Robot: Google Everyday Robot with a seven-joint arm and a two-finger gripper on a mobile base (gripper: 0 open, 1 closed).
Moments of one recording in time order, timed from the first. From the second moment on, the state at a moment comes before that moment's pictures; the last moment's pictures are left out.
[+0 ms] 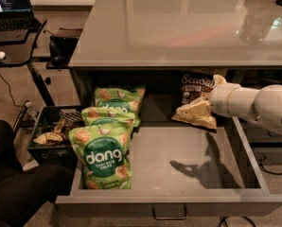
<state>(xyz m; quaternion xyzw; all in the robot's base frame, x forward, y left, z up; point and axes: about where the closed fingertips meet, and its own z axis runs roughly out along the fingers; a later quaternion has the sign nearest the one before) 0.629 -0.200 0.767 -0.34 0.78 0.09 0.52</state>
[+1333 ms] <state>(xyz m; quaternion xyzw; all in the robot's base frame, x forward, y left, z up) 0.695 -0.231 0.677 -0.29 0.84 -0.01 0.46</state>
